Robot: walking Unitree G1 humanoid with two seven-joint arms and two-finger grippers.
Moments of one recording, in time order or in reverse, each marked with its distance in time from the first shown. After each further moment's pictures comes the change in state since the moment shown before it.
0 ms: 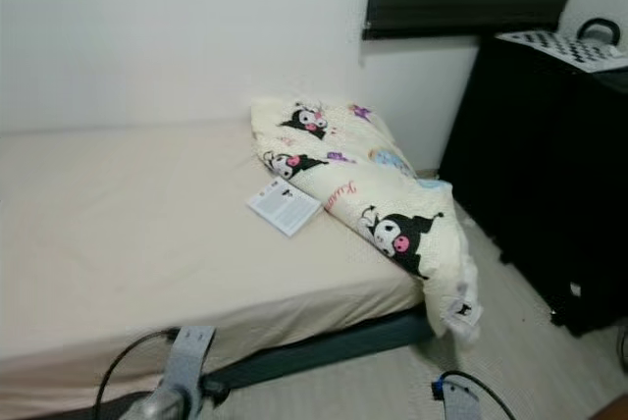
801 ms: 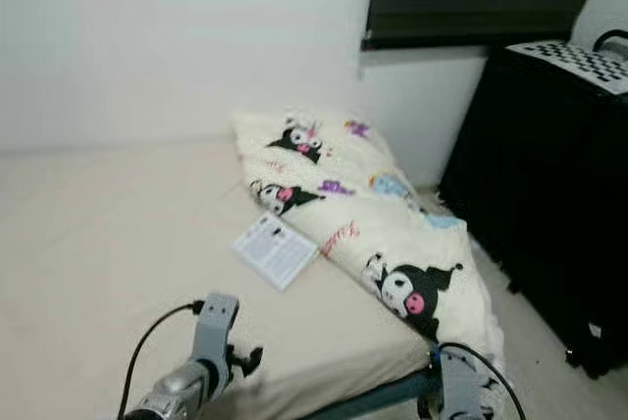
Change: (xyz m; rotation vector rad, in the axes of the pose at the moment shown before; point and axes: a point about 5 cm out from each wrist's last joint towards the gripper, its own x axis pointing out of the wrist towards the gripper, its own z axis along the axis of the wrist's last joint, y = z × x) left arm 0.003 -0.010 0.012 -0.027 -0.051 -0.061; right arm 0.003 0.018 0.031 -0.009 -0.107 0.030
